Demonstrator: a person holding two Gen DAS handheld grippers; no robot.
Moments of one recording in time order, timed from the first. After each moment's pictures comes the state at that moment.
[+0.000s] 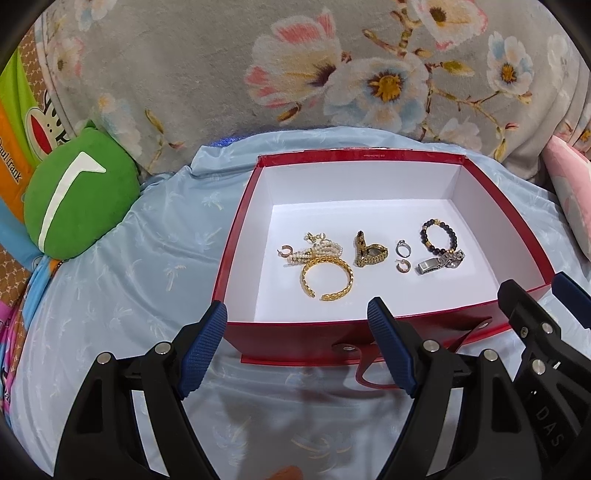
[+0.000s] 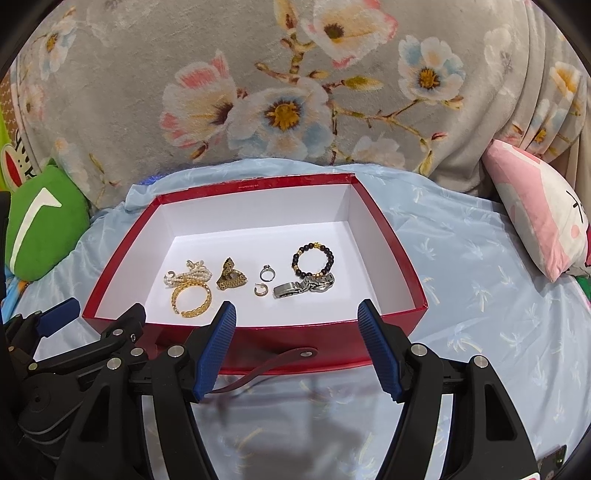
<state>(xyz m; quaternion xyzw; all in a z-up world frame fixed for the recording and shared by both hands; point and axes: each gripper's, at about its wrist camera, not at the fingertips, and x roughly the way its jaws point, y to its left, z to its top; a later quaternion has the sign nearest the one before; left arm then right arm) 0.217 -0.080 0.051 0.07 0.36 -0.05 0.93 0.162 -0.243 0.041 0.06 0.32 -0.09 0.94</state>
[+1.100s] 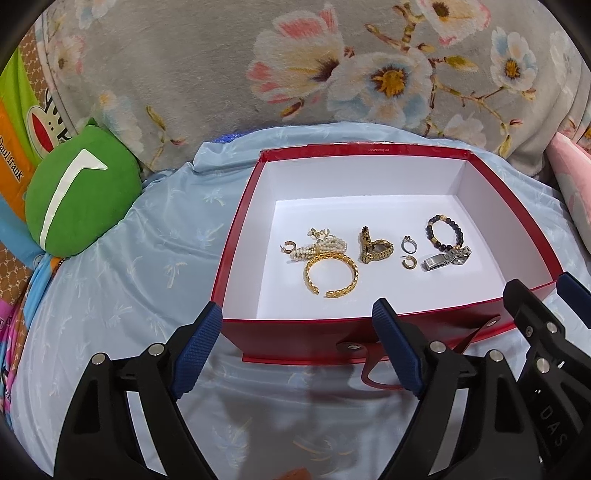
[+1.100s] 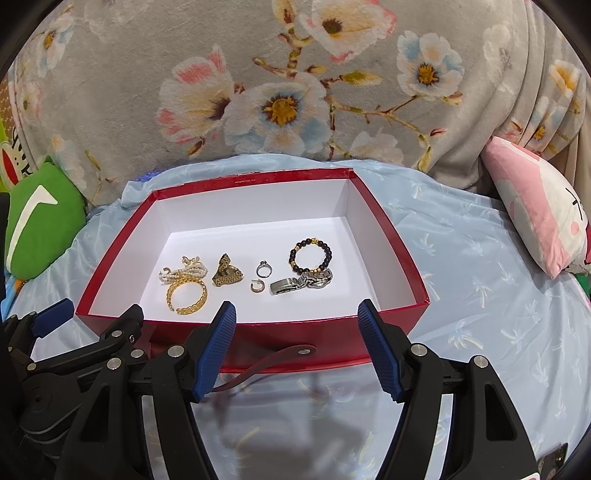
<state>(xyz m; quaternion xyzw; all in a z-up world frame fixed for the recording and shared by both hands) 0.221 -0.080 0.044 0.07 0.36 -0.04 0.93 0.163 -0.244 0.035 0.06 0.32 -0.09 0.94</state>
